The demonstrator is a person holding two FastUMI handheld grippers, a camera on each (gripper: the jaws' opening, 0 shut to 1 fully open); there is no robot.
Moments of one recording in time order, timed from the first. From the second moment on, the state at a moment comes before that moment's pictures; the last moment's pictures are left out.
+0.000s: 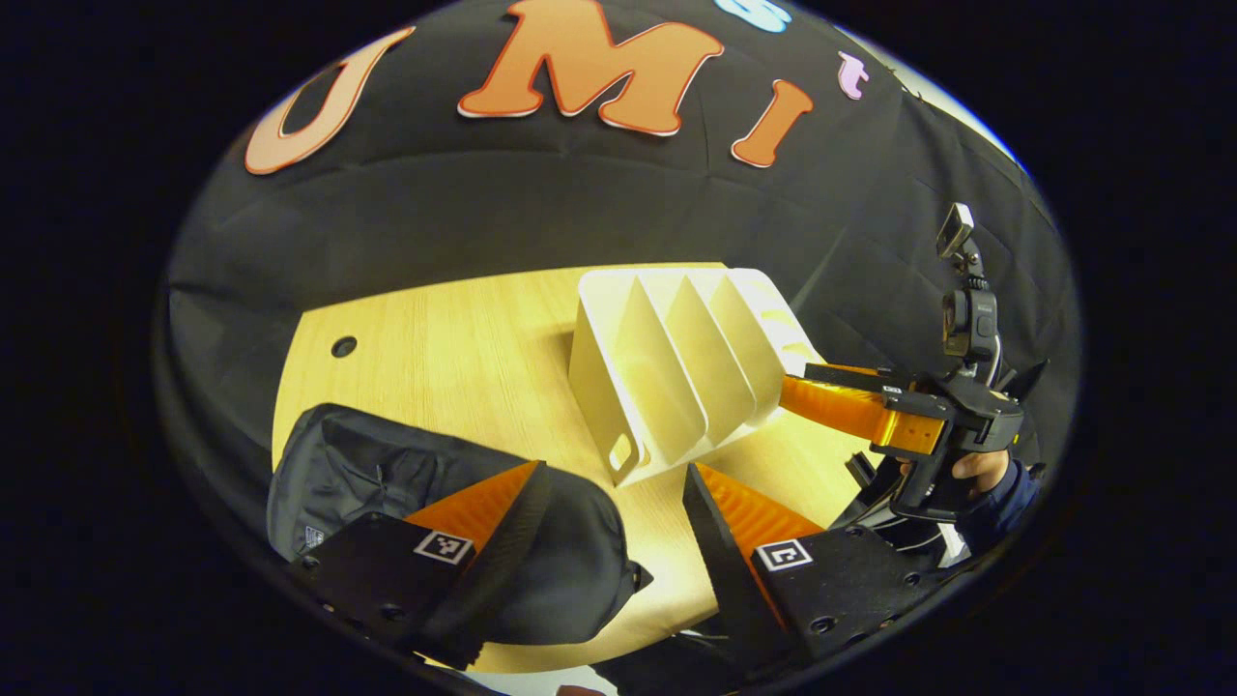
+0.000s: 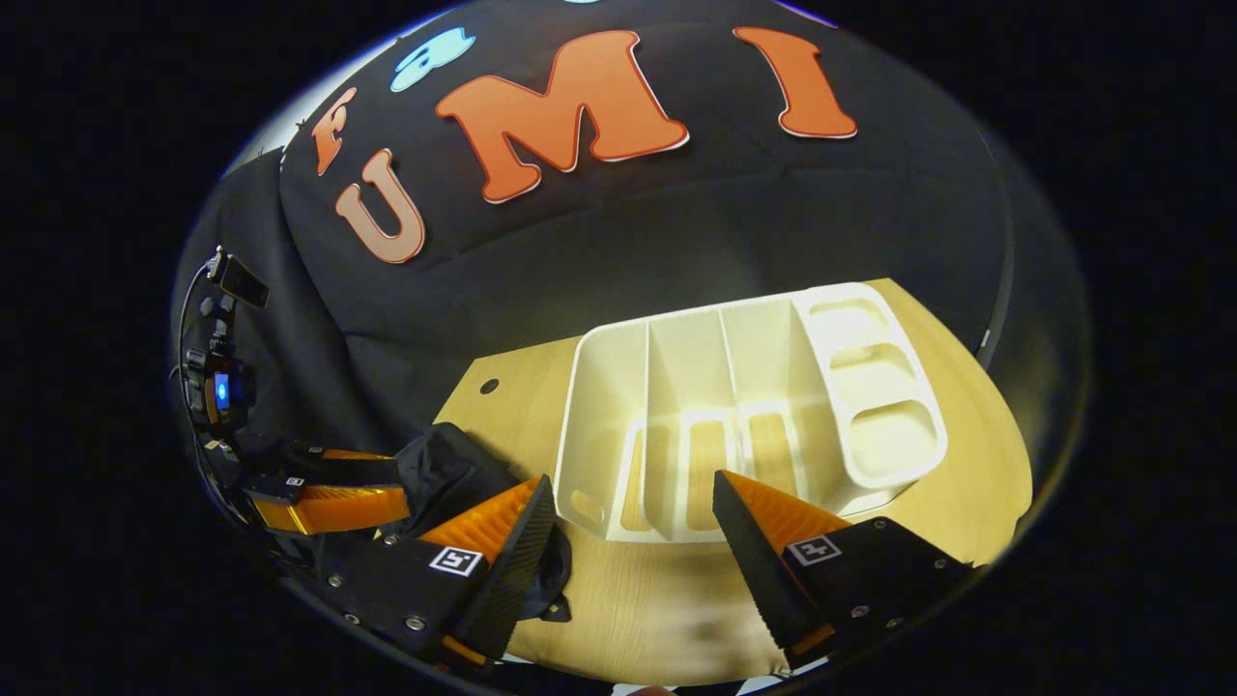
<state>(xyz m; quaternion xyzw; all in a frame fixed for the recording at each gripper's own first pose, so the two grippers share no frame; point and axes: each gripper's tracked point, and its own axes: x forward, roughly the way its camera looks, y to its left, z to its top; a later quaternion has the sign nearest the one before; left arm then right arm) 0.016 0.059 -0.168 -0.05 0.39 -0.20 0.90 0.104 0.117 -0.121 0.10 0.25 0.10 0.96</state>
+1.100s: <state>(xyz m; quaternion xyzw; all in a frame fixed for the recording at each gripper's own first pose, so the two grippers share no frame) -0.052 0.056 0.009 -0.06 -0.03 -0.02 1.00 0.072 0.033 0.045 -0.02 0.00 0.08 1.00</state>
